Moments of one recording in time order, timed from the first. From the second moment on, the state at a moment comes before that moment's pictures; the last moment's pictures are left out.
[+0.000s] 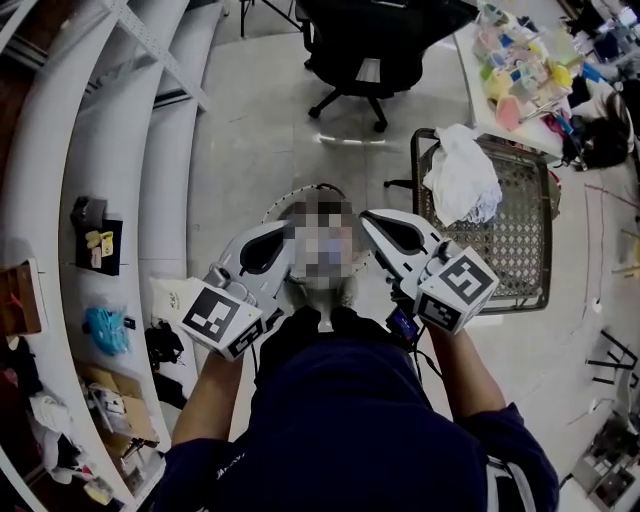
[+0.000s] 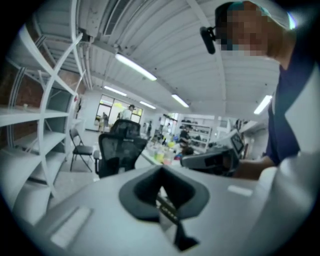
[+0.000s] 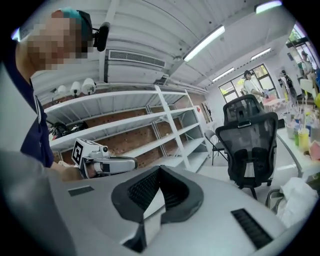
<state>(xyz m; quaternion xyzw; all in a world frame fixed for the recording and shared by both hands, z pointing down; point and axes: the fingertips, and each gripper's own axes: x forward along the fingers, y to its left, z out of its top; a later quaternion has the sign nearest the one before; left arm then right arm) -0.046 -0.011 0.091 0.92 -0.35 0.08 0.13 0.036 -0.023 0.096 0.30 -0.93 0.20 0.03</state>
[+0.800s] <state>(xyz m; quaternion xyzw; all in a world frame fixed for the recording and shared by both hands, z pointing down) -0.037 -0.024 0.050 0.93 -0.34 0.07 0.09 0.023 -0.028 0.051 0.28 -0.95 0.17 0.02</state>
